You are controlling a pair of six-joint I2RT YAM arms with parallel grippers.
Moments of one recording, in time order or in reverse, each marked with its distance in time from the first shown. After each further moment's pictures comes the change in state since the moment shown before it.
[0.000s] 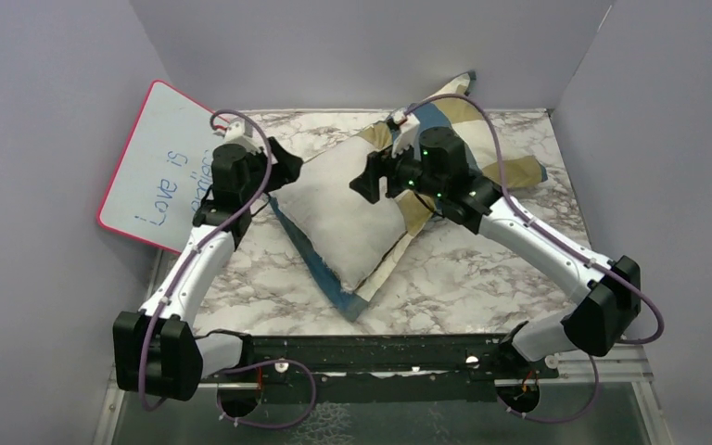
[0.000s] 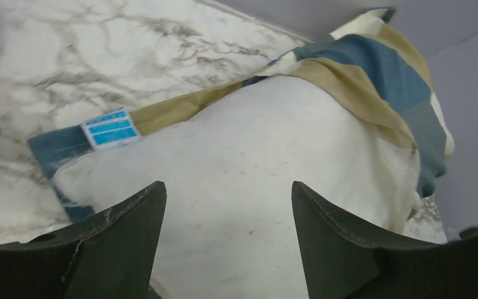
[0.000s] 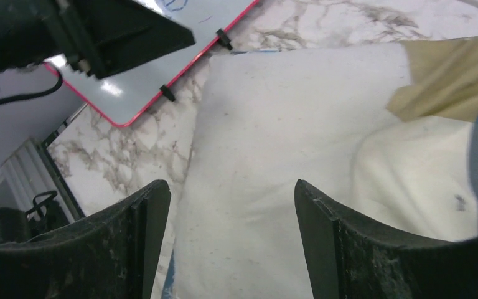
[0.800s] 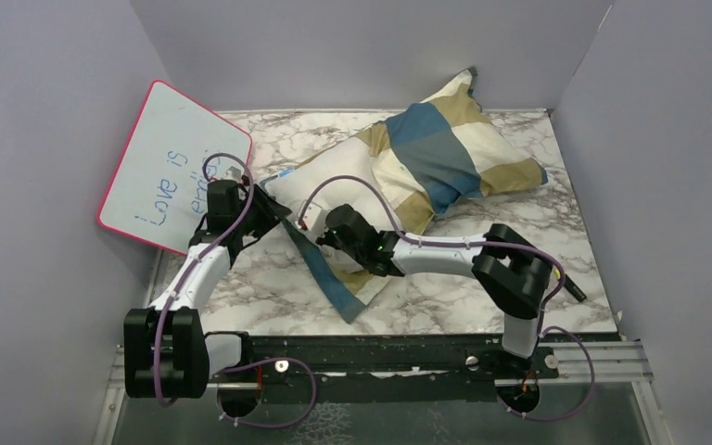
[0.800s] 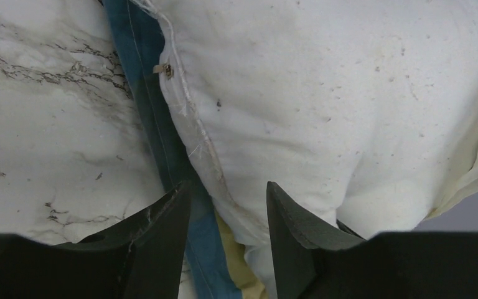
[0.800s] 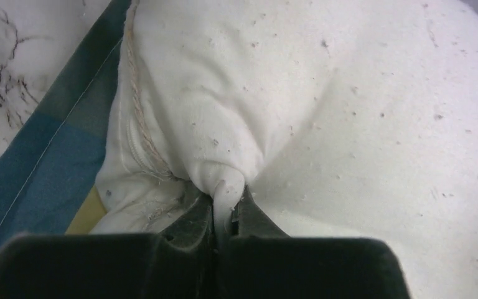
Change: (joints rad) left arm 0.217 -0.001 -0.268 -0.115 0.207 -0.222; right arm 0.381 0.469 -0.100 0.309 0.574 -0.707
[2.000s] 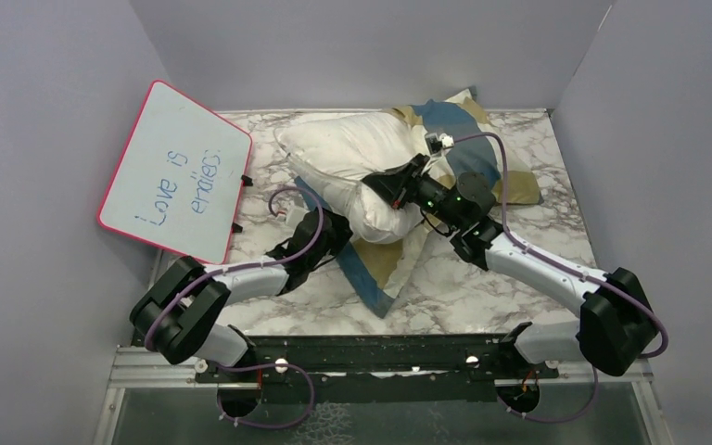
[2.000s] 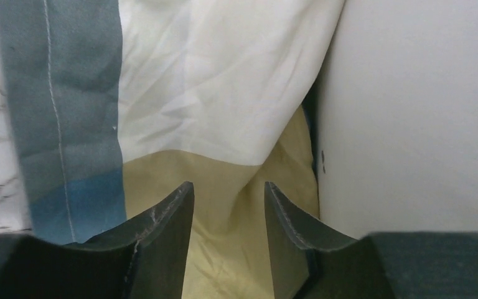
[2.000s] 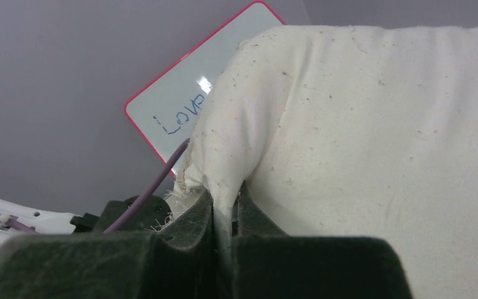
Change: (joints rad) left arm -0.656 0.199 -0.128 0.460 -0.551 -0.668; right arm -0.381 -0.576 -0.347 0.497 -0.658 0.993
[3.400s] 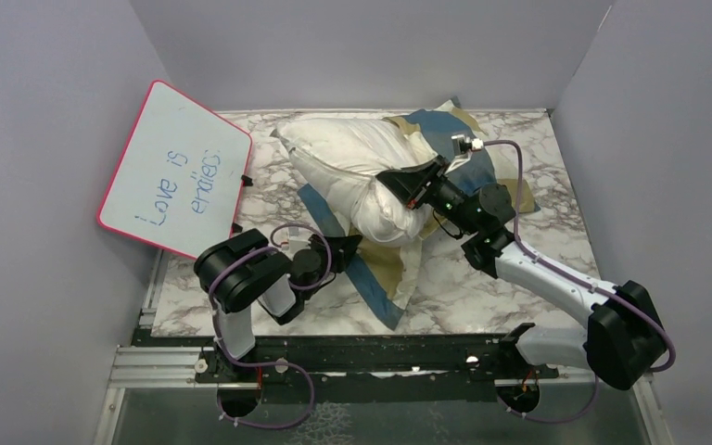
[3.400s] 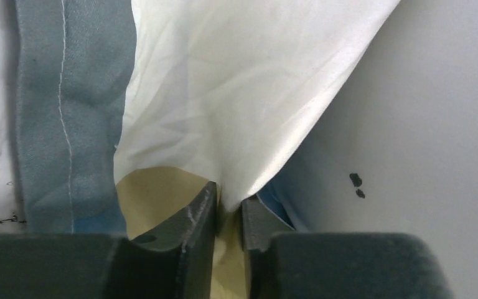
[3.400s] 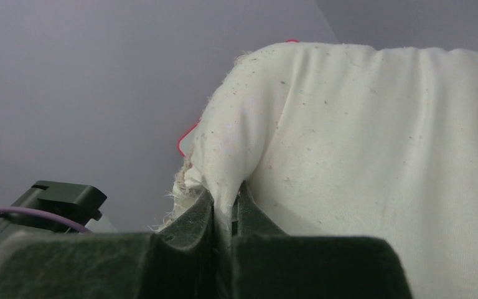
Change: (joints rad) left arm -0.090 0.402 -0.279 0.972 -0.037 -0.254; right arm -0.066 -0.080 -0.097 0.171 -0.021 0.234
